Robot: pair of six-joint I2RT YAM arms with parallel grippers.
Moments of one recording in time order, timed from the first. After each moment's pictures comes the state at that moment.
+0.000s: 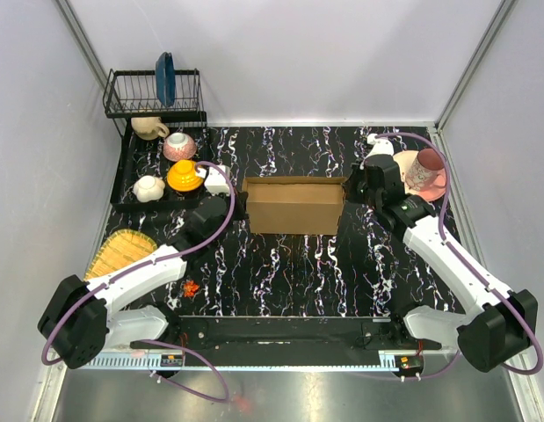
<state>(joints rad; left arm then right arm) -0.70 1.15 0.62 0.32 -0.40 -0.41 0.45 1.18 1.03 -0.36 0.17 0.44</state>
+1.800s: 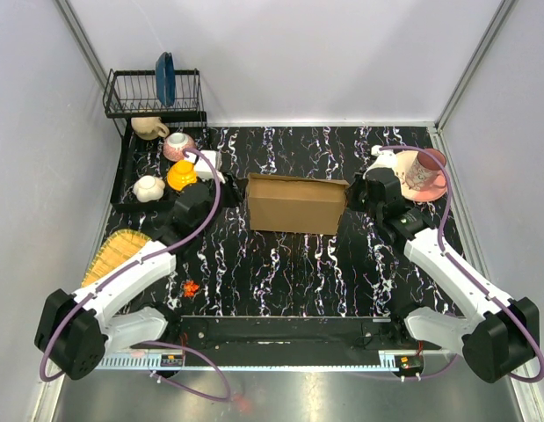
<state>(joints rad) -0.59 1.08 0.70 0.25 -0.22 -0.33 0.45 1.11 0.88 -0.24 0.22 0.46</state>
